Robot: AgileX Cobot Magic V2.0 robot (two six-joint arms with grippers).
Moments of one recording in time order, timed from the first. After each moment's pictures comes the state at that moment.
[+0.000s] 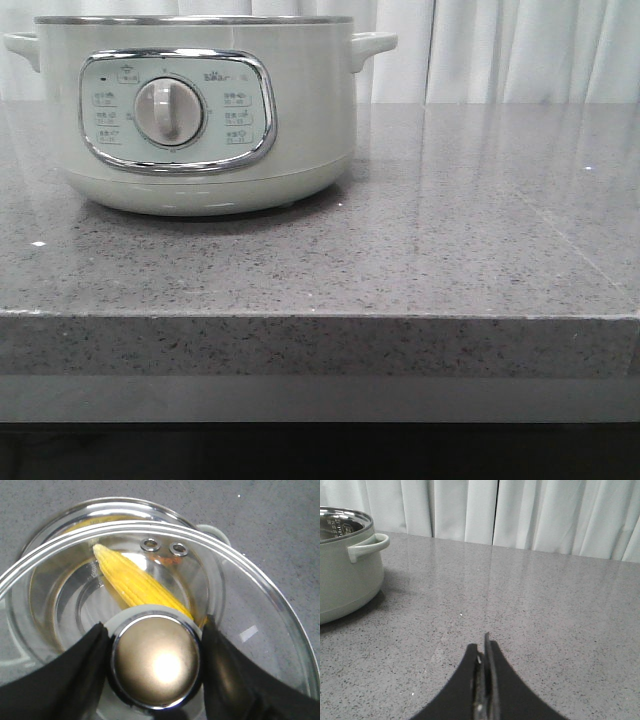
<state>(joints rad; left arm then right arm) -0.40 1.31 -1.56 -0.22 0.99 0.17 0.02 0.17 -0.34 0.27 0.35 -0.28</state>
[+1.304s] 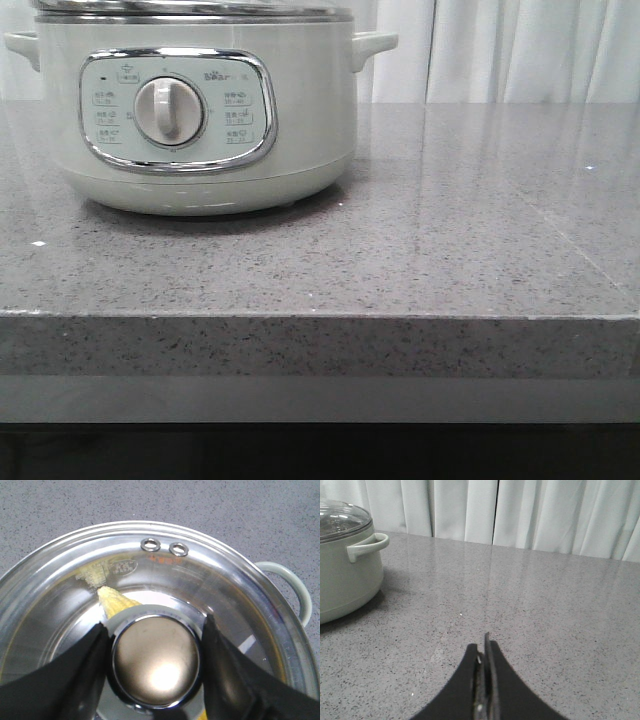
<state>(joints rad) -0.40 1.72 -1.83 -0.21 0.94 0.21 0.02 0.17 -0.34 0.27 0.35 -0.28</state>
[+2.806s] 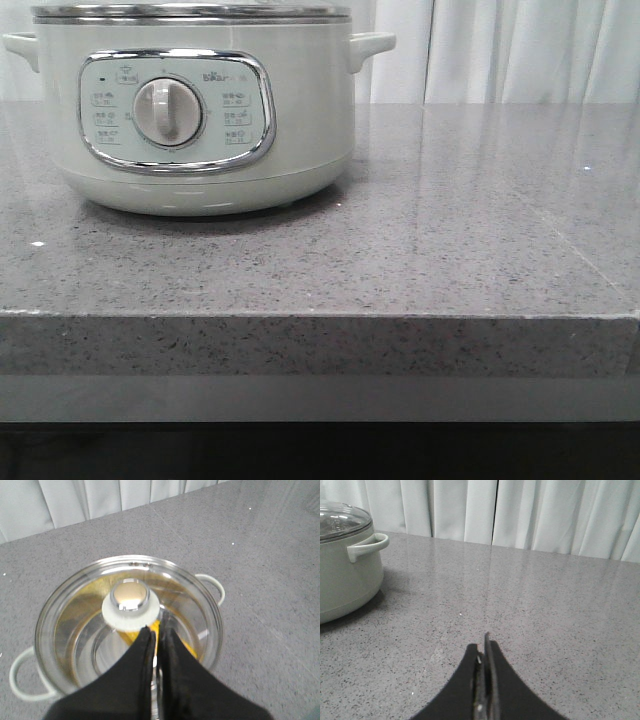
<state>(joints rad) -0.40 1.17 -1.51 -0.21 0.90 0.21 0.02 0.17 -0.34 0.27 0.35 -0.28</state>
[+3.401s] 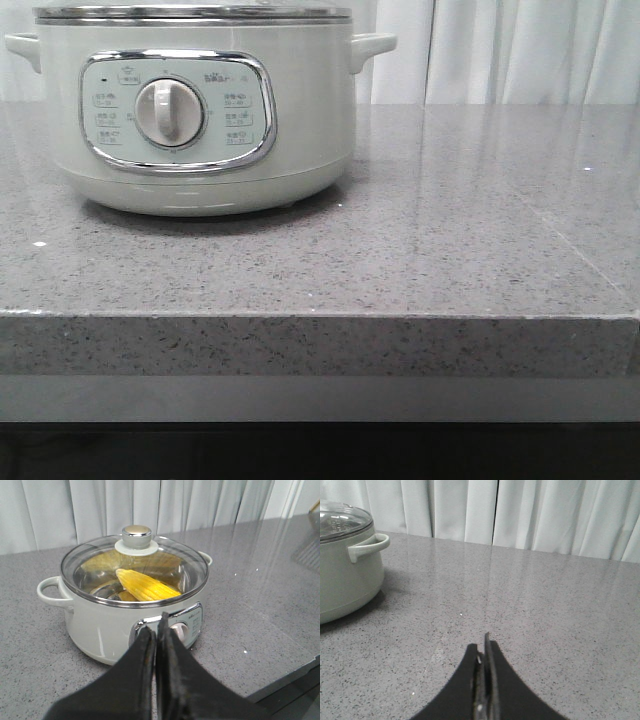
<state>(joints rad) -0.40 0.34 -0.70 -0.24 0.61 0.21 0.02 0.17 -0.34 0.27 0.35 -0.28</state>
